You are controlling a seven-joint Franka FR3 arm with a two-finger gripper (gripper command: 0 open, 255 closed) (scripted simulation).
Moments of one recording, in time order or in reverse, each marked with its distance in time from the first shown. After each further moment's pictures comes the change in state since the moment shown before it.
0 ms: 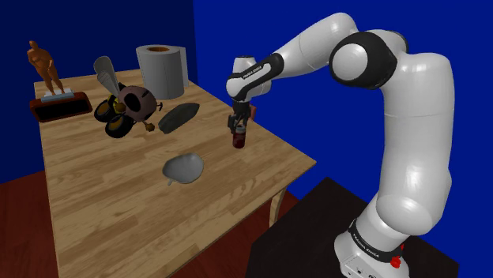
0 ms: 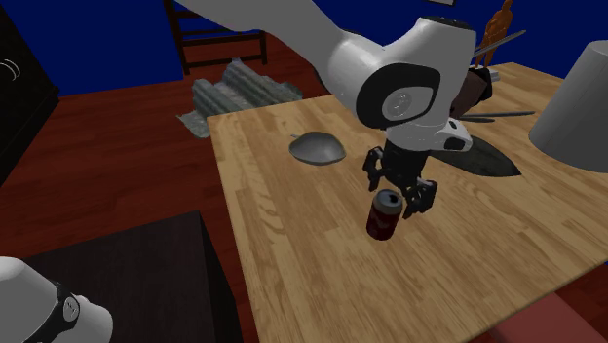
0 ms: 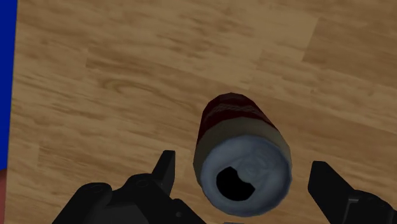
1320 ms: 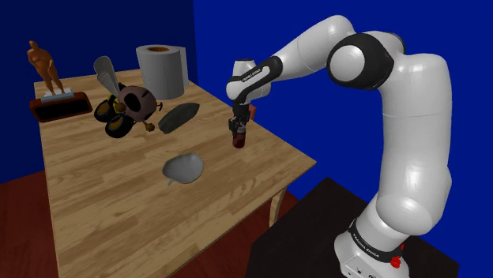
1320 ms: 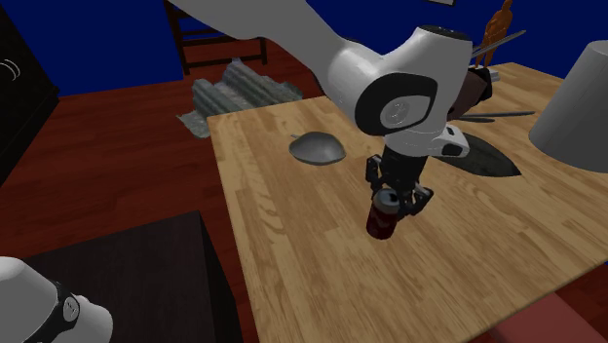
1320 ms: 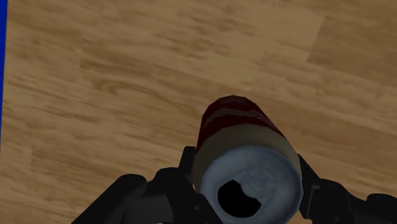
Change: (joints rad) arm 0.000 0.016 0.000 -0.006 0.001 0.022 -0.001
